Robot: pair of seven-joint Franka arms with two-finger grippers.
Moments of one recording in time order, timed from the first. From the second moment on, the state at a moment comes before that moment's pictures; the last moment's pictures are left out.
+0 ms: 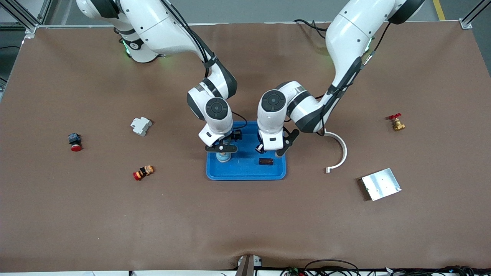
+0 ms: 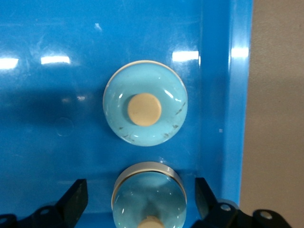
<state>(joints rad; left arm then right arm) -0.39 0.67 -0.36 -1.64 0.36 2.31 -1.71 0.72 0.69 -0.02 -1.69 0.04 2.33 0.70</state>
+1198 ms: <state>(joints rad) -0.14 0.49 -0.38 -1.93 0.36 2.45 -0.76 0.46 0.42 0.01 -1.68 0.04 1.93 0.47</state>
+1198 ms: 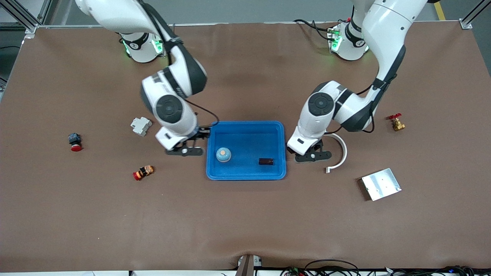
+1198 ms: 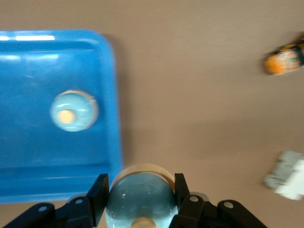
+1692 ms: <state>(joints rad) 0.07 0.47 -0.47 -2.11 0.36 2.59 -0.54 0.23 0.27 -0.12 -1.89 0.01 1.94 0.02</state>
